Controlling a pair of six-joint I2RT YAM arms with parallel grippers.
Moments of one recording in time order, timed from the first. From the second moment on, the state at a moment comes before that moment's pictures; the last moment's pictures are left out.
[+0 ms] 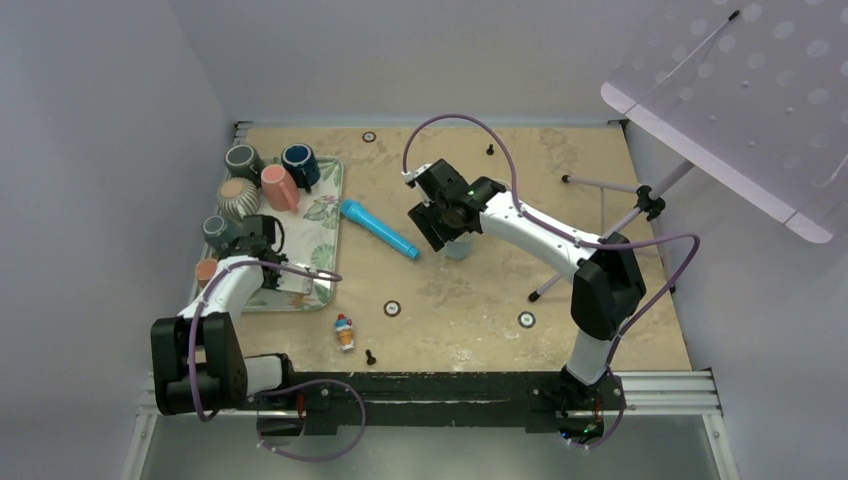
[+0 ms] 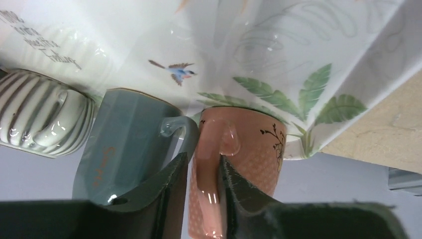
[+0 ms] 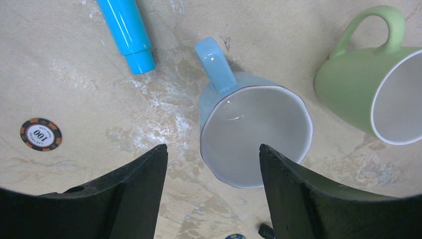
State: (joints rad) left arm 0.11 1.25 0.64 -0.56 -0.32 1.82; right arm 0.76 1.78 1.53 -0.78 0.21 0.04
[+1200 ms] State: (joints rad) left arm -0.01 1.10 1.55 -0.96 0.71 0.32; right arm 0.89 1.46 1.20 0.28 -0.47 0.45
